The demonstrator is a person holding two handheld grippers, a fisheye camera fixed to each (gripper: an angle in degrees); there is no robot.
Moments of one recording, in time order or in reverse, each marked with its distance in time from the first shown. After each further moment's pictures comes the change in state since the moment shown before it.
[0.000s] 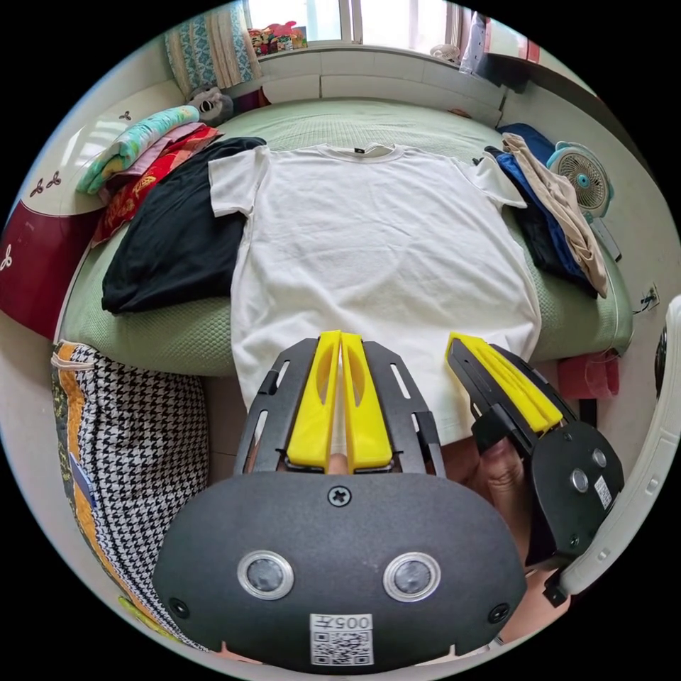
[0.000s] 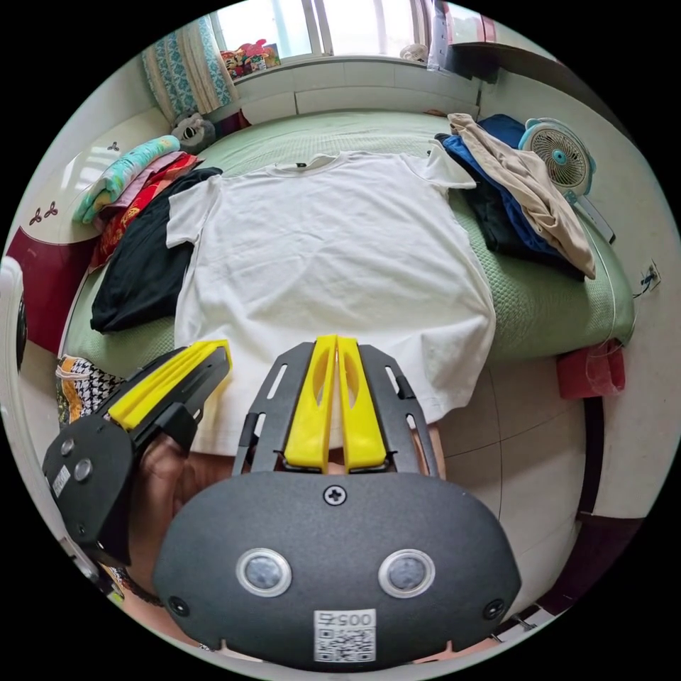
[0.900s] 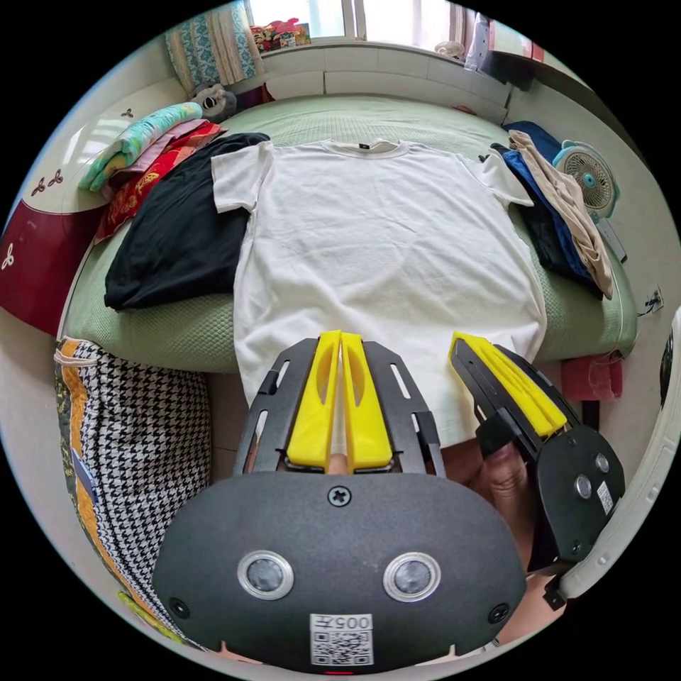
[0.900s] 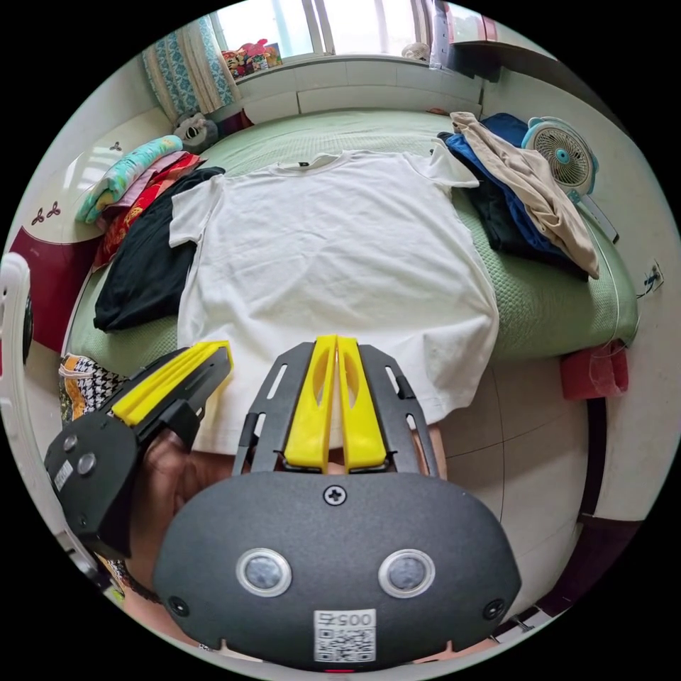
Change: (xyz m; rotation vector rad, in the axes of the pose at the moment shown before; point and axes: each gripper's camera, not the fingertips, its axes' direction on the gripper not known) left arm -0.001 -0.012 0.021 -0.017 -0.013 -0.013; right arm -0.004 -0.008 -0.005 -0.003 -0.018 -0.002
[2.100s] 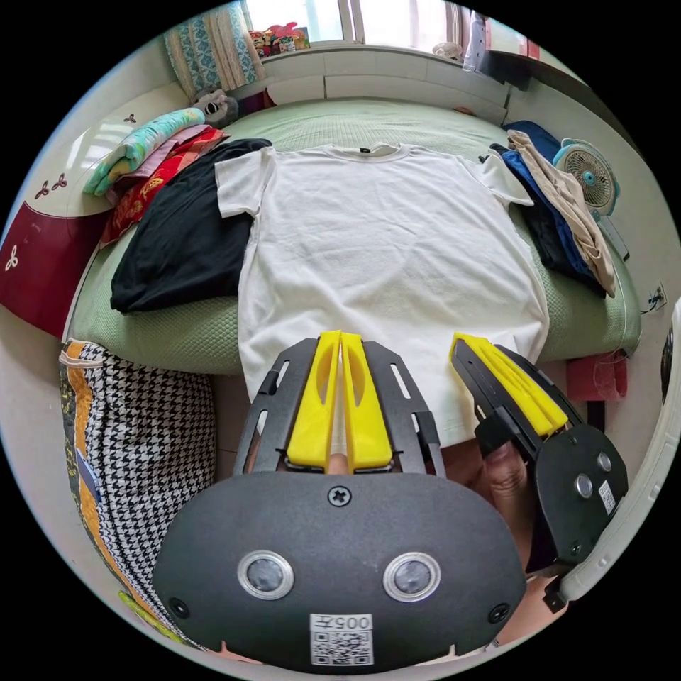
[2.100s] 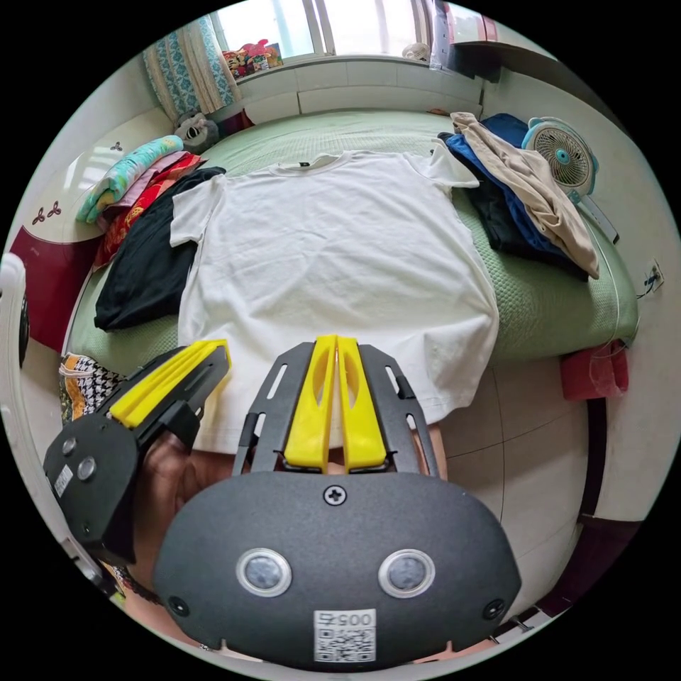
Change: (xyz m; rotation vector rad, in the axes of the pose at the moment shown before) left arm 0.014 -0.001 0.018 0.021 -0.028 0.011; right arm 0.002 0.008 -0.004 0.001 0.000 -0.001
